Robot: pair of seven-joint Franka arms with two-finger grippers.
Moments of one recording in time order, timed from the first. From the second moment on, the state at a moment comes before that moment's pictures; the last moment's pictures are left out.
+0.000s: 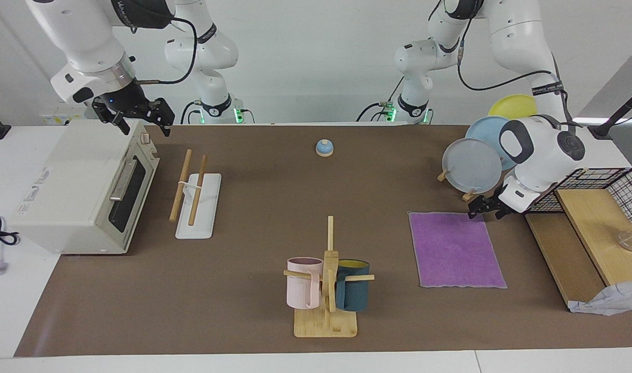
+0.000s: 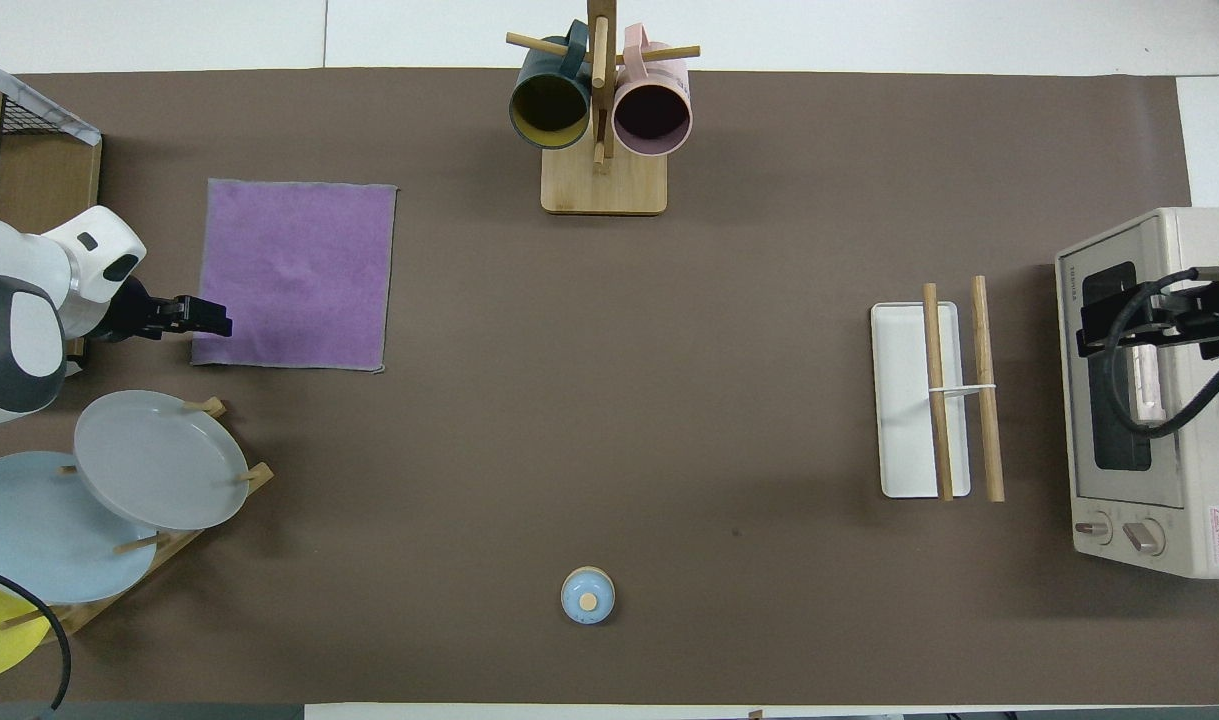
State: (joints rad) left arm 0.15 0.28 -0.05 -1.98 -0.13 2.21 0.23; right arm 0.02 -0.03 -0.02 -1.60 -0.02 1.45 0.05
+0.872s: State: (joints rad) left arm 0.18 0.32 -0.05 -1.99 -0.18 2.22 0.29; right arm 0.02 -0.04 -0.02 -1.62 -0.02 1.45 0.05
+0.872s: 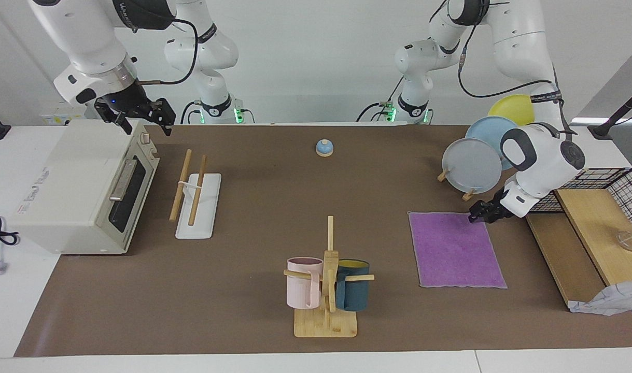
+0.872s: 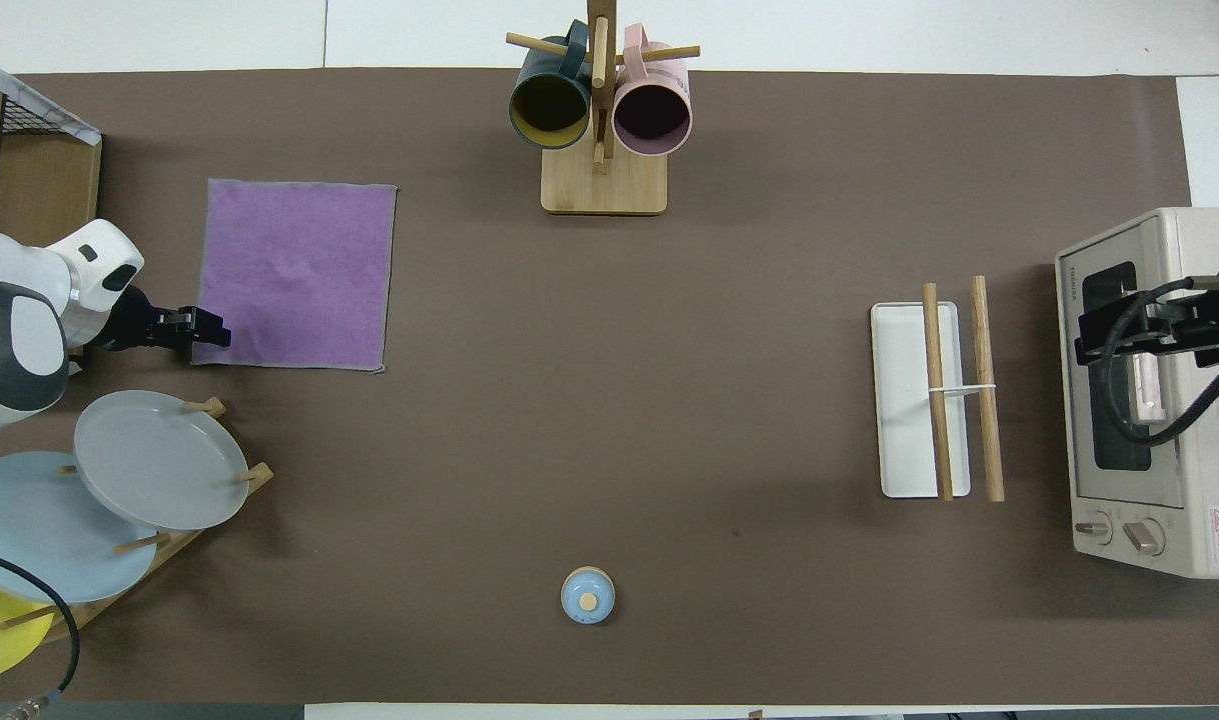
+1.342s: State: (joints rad) left arm 0.18 0.32 -0.05 -1.99 -0.18 2.22 0.29; right arm 0.02 -0.05 -0.01 -1.63 -0.02 1.45 0.03
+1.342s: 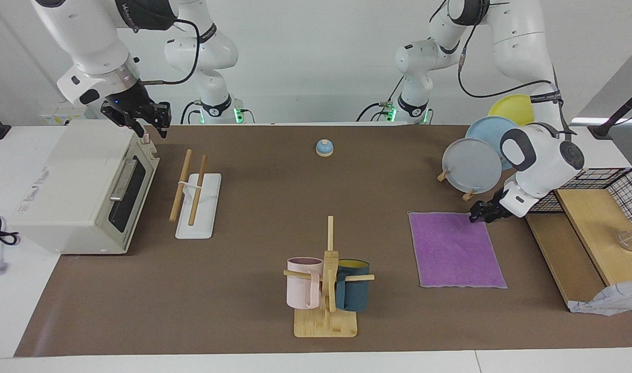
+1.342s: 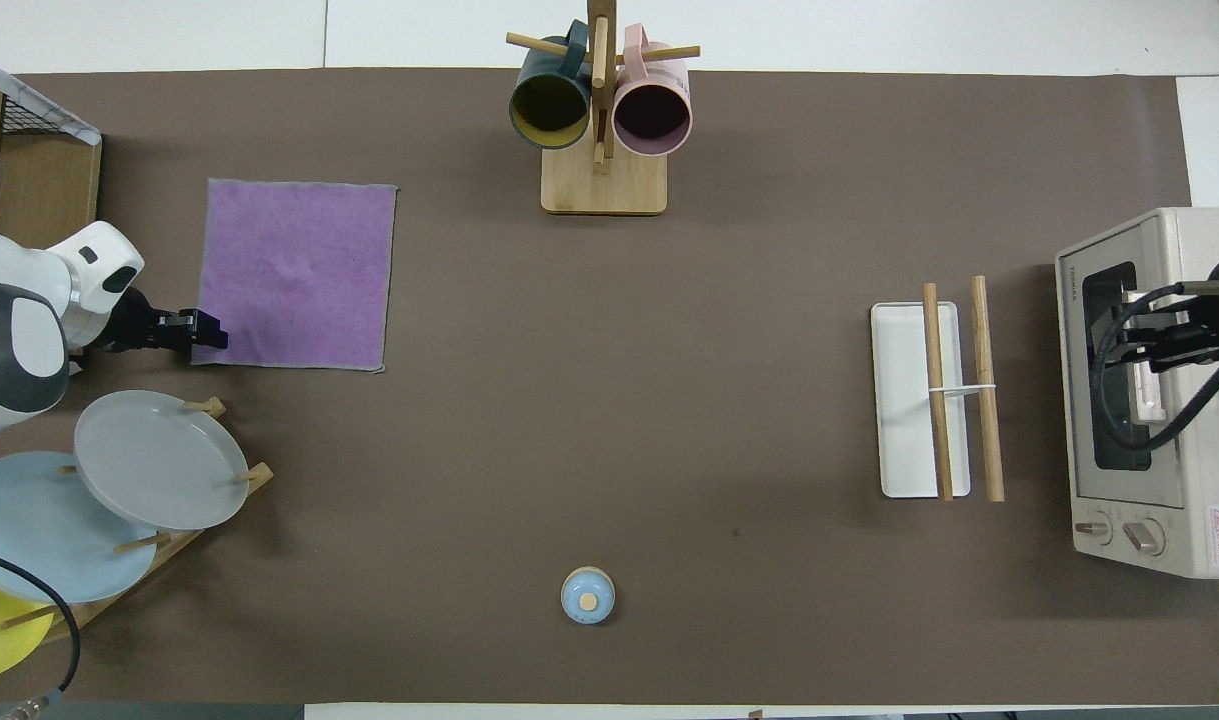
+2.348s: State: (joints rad) left arm 0.18 0.32 -0.05 -1.99 -0.18 2.22 0.29; right arm 0.02 -0.07 -0.01 -1.65 0.01 1.41 -0.03
